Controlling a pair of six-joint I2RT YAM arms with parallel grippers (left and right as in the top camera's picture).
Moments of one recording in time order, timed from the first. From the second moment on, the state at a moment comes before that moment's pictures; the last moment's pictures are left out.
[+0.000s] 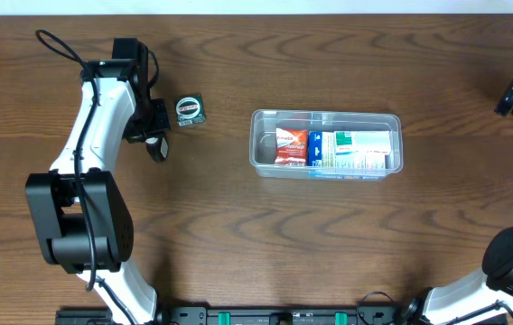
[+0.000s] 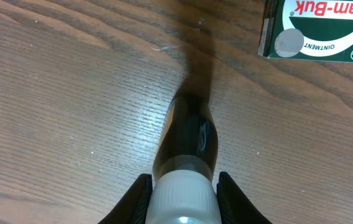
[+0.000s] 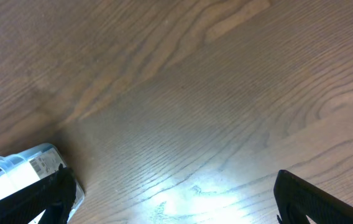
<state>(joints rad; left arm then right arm) 0.02 1.92 1.56 -1.11 -0.06 -0.24 -0.49 1.80 1.84 -1.28 0.00 0.09</state>
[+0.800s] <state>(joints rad) -0.22 1.72 1.69 -1.15 0.06 -0.31 -0.49 1.80 1.84 -1.28 0.00 0.09</state>
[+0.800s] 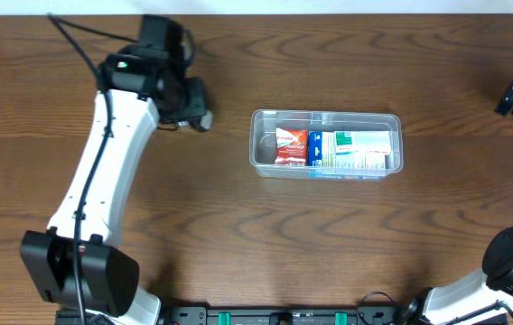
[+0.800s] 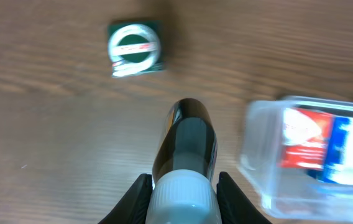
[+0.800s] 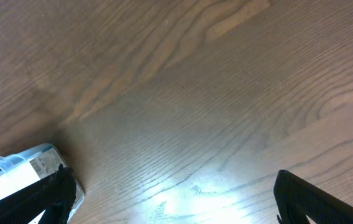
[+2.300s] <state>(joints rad) -0.58 1.94 1.85 -1.15 -0.14 -0.63 -0.49 1.80 1.84 -1.28 0.00 0.09</state>
